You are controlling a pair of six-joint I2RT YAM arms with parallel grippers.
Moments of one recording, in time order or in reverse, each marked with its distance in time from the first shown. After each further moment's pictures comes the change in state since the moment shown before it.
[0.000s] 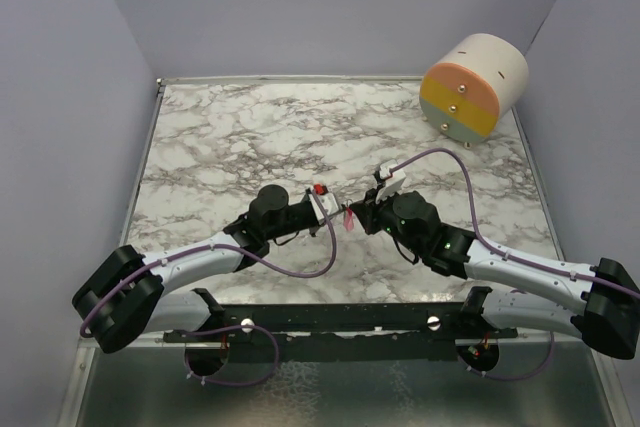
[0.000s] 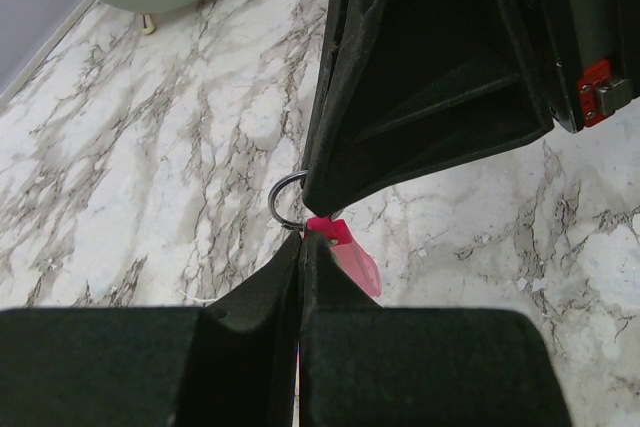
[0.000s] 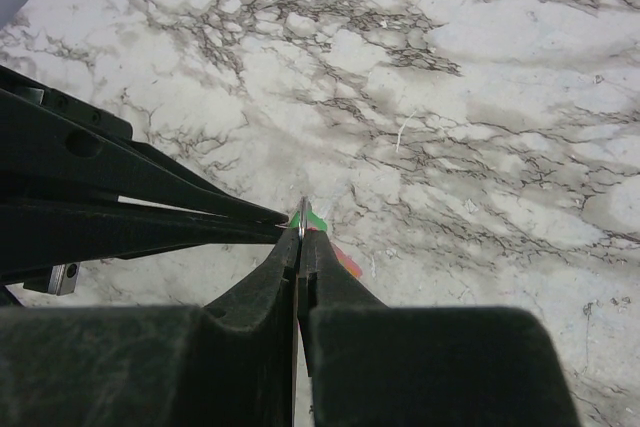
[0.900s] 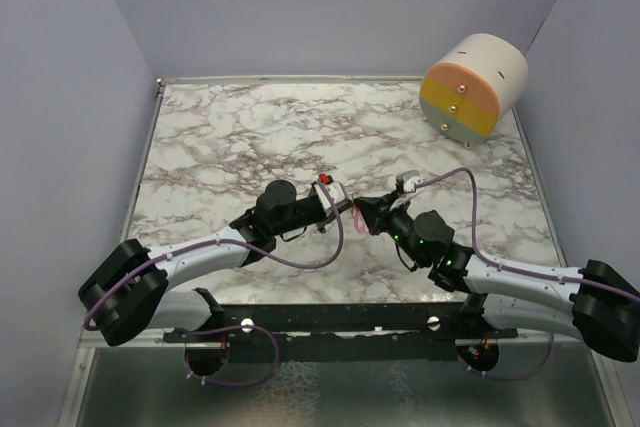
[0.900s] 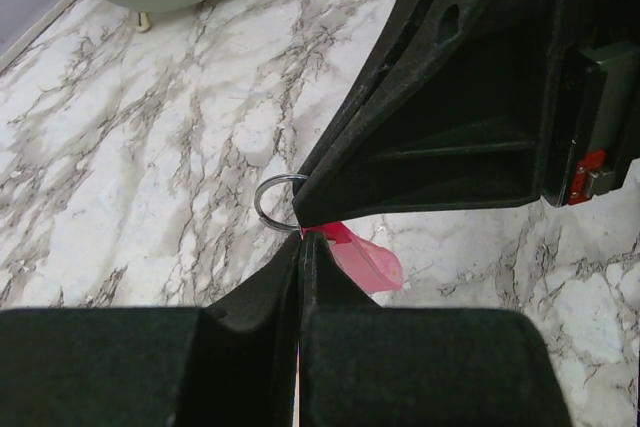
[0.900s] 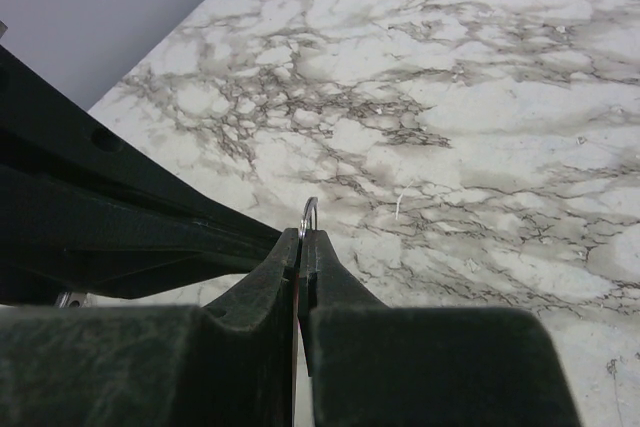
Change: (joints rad) left arm -0.028 0.044 0.065 -0.016 -0.041 -0.108; right arm 0.000 -0.025 -0.232 0.467 0.056 0.005
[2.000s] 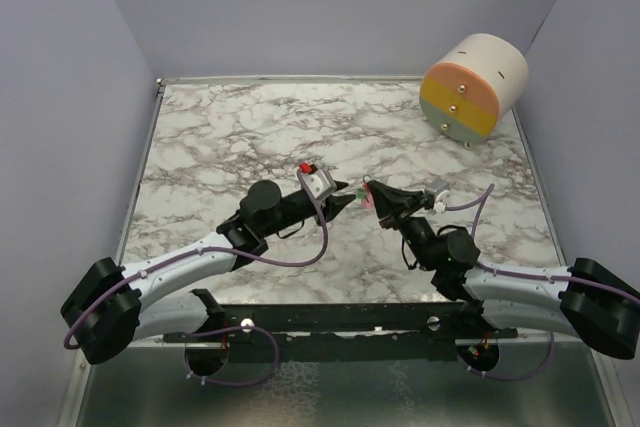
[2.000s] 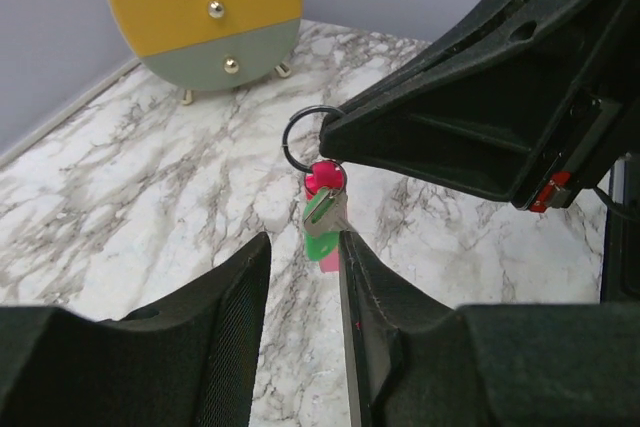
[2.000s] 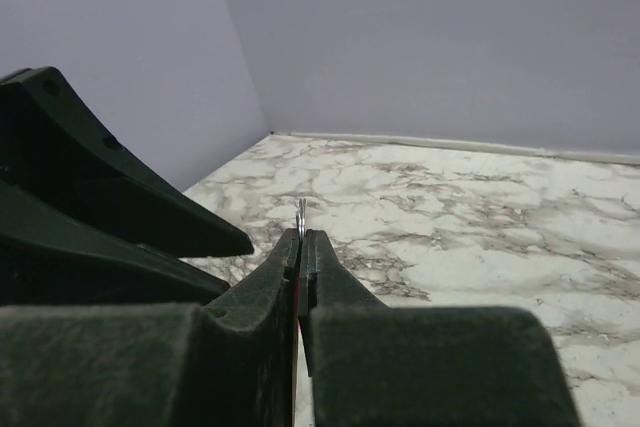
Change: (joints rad) left arm -0.013 -0.112 0.031 0.016 -0.062 -0.127; right arm 0.000 0.028 -0.144 0.615 0.031 -0.237
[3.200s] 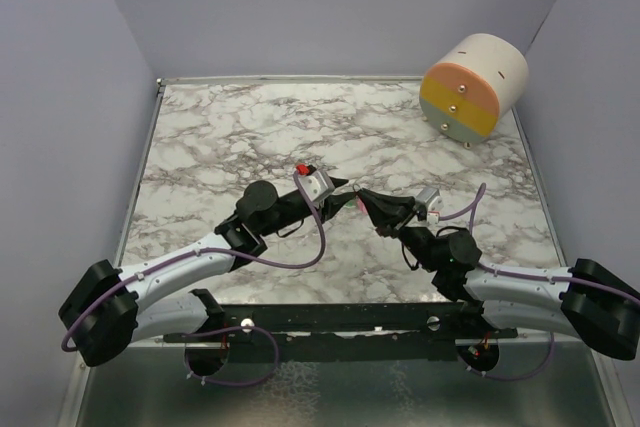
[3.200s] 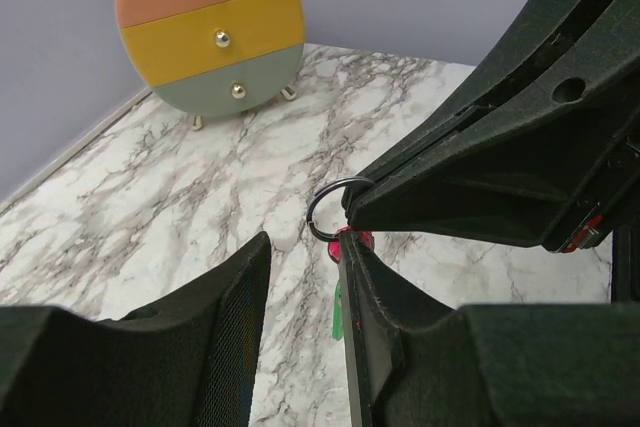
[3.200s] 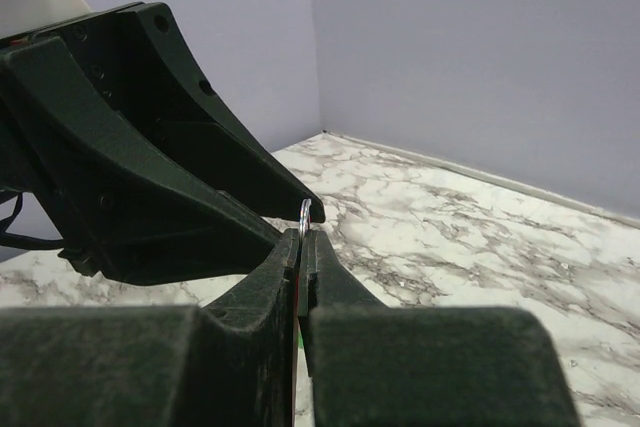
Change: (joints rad) left arm 0.000 -0.045 -0.005 0.030 0.001 0.032; right arm 0.000 -0.010 -0.005 0.020 -0.223 -0.102
